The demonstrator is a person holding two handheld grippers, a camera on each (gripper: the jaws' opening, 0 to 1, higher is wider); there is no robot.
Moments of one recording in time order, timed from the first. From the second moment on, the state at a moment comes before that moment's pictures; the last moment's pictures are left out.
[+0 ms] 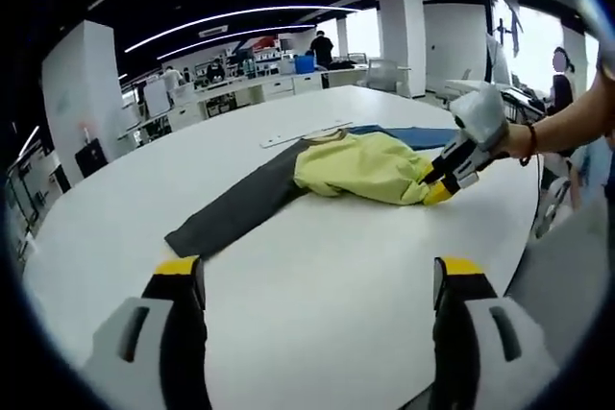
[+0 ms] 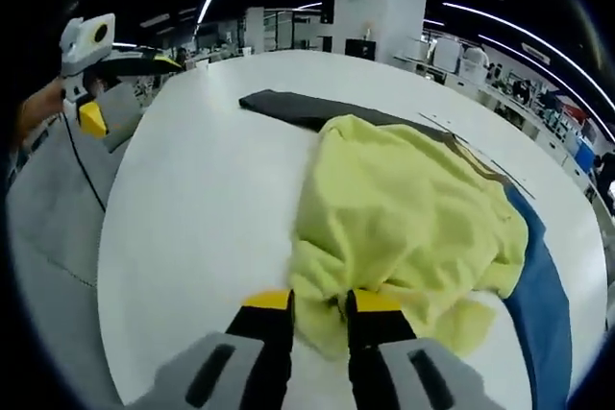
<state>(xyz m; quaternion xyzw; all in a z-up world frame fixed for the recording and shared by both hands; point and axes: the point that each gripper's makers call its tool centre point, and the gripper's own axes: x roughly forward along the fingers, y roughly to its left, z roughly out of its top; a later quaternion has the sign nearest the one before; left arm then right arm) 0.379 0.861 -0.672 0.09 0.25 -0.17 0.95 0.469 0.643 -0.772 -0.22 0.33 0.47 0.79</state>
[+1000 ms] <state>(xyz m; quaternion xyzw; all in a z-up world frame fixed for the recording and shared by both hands) 0.398 0.832 -0.669 0.09 0.25 -0.17 0.95 0.578 0.656 -0.669 -0.05 0.32 0.39 0.86</state>
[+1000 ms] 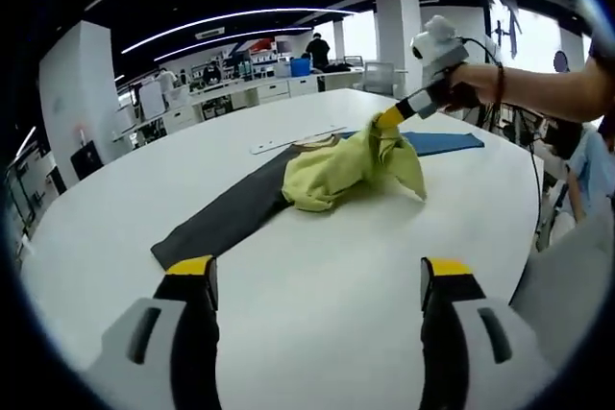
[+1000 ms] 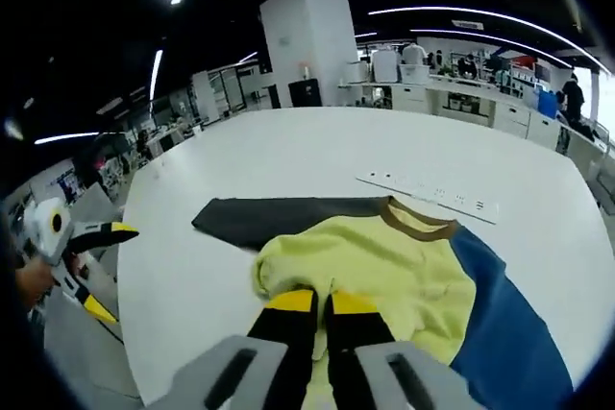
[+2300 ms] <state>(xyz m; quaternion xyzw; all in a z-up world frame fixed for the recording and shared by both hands) 0.453 0.798 -0.693 0.04 0.26 -0.18 0.95 0.648 0.622 -0.763 -0.02 0.41 0.30 0.86</state>
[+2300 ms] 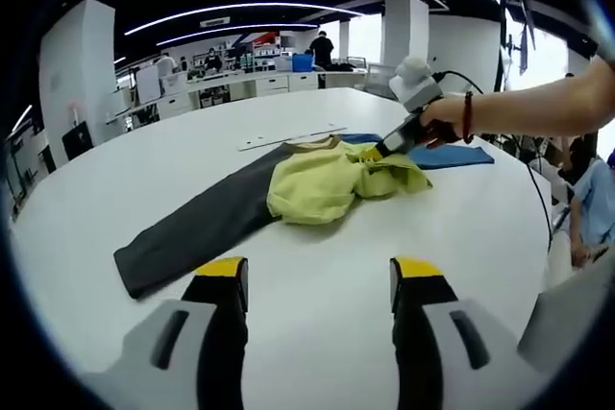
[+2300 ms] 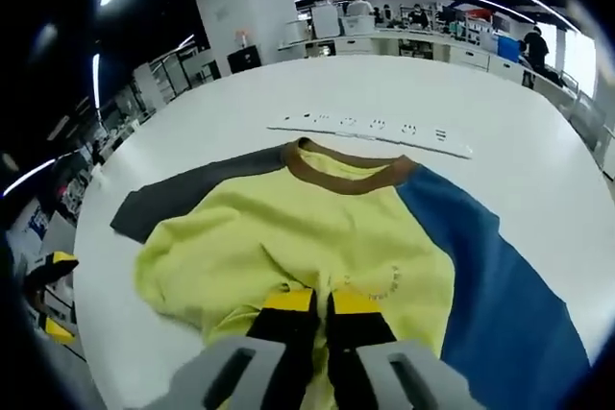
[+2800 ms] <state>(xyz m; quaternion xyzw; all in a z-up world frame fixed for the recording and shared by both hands) 0.468 0.767 -0.690 0.03 0.25 -0.20 0.95 0.605 0.601 -0.705 0.01 0.35 0.31 0.88</state>
